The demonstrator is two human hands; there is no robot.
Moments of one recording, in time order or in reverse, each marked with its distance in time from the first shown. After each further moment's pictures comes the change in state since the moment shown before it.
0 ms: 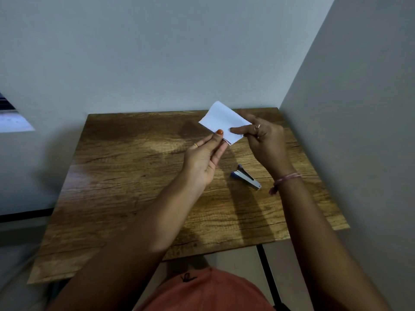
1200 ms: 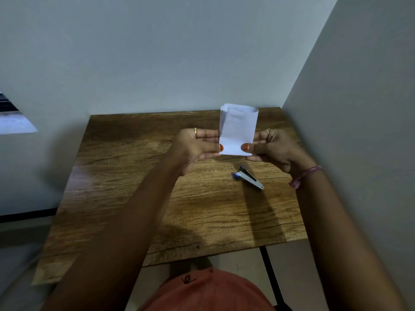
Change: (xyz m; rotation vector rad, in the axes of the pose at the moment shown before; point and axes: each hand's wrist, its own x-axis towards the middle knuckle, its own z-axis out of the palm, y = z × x) left_hand 0.014 0.042 -0.010 0.750 -0.253 0.128; right_hand 0.005 0.023 -0.018 0.824 -0.456 0.933
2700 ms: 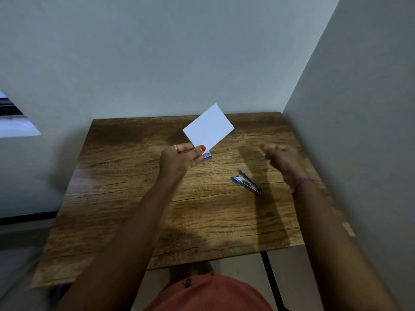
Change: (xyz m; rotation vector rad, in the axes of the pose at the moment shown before) left_hand 0.000 -0.034 -0.017 -0.090 0.371 0.083; right_hand 0.012 0.038 -0.030 -0.037 0.477 0.039
